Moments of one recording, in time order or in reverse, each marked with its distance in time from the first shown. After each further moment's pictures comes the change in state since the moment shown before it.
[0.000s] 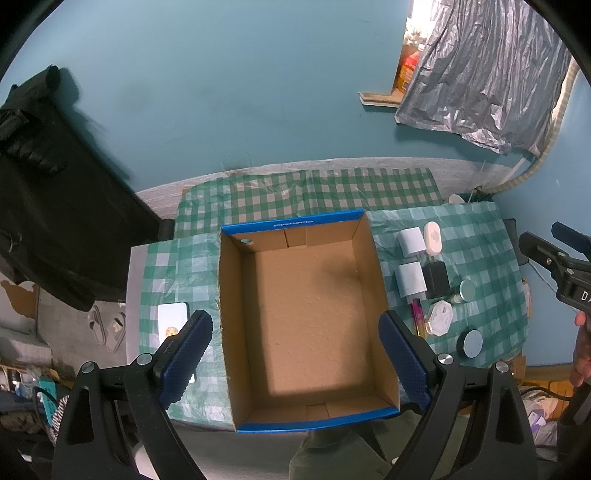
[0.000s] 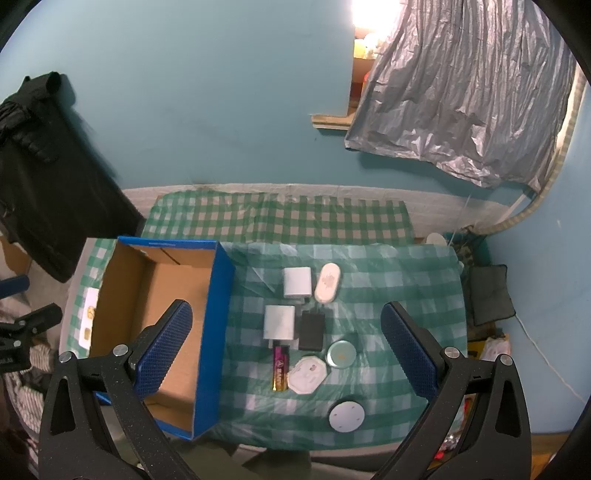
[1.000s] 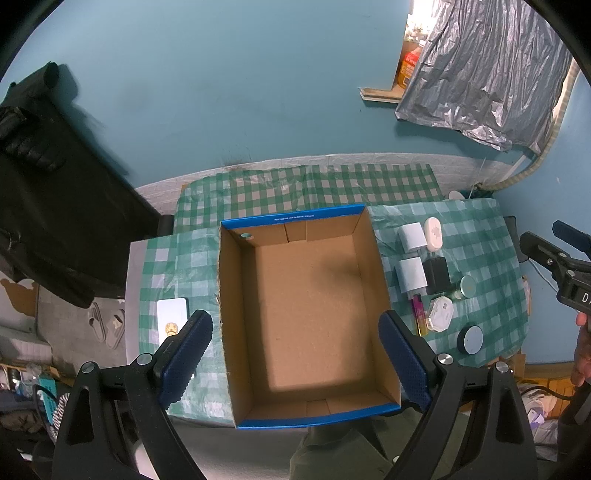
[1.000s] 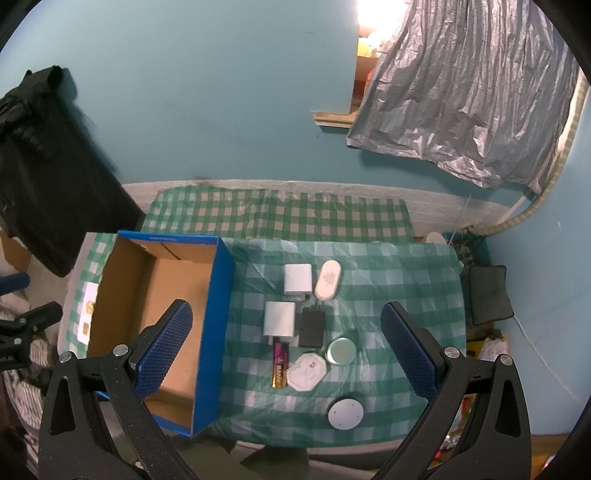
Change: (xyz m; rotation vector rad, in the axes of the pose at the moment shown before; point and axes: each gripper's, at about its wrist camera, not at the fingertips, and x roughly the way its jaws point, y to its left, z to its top) left arm 0.000 0.001 -0.001 0.002 0.006 -0.001; right arm 0.001 0.001 -0.002 -0.004 0.009 -0.002
